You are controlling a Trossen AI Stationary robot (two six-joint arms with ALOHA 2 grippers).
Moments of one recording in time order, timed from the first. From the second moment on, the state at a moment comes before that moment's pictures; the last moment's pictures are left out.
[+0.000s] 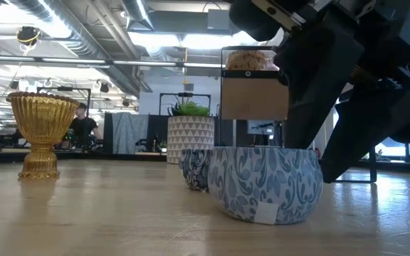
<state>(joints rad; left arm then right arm) -0.64 1.75 1.77 -1.01 -0.53 -0.85 0.58 1.96 1.22 -0.34 0.14 1.86</state>
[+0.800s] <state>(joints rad) -0.65 1.75 1.77 -1.01 -0.53 -0.85 0.58 1.96 1.22 -0.38 0.00 1.88</state>
